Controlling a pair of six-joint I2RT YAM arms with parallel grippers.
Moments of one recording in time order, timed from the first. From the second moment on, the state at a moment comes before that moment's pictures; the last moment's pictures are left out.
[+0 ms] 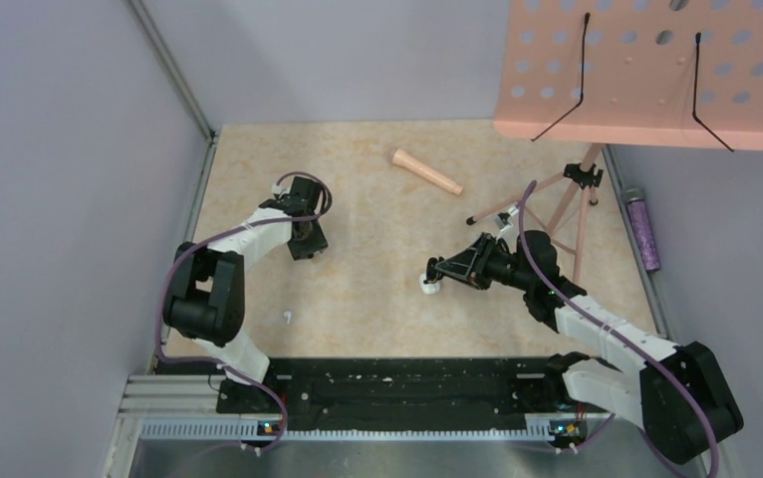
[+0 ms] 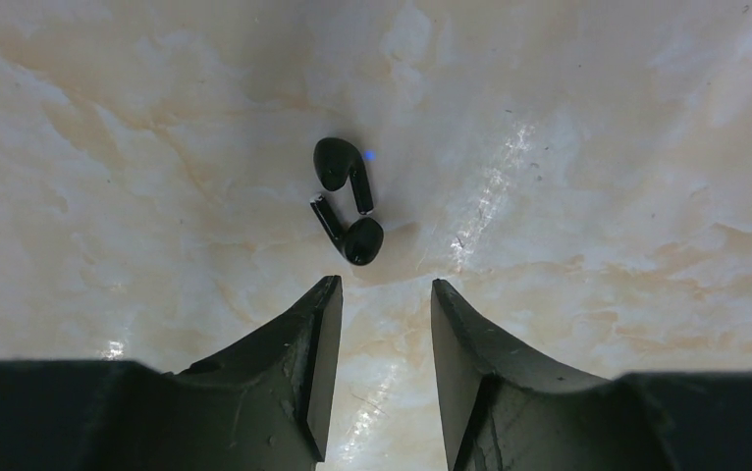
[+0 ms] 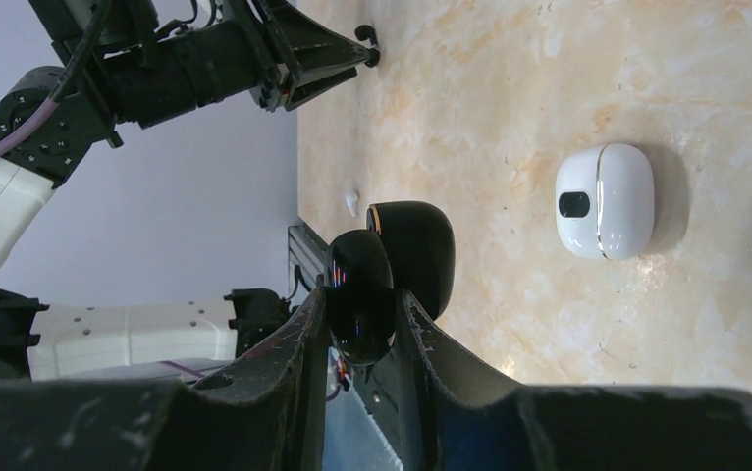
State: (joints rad) left arm -0.27 1.65 1.05 -0.57 -0.20 -0.67; right arm 0.43 1.04 0.39 0.29 -0.52 1.08
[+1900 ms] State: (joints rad) left arm -0.28 1.52 1.01 -0.46 0.01 -0.38; right arm 0.43 1.16 0.66 -0.01 -0.88 0.59
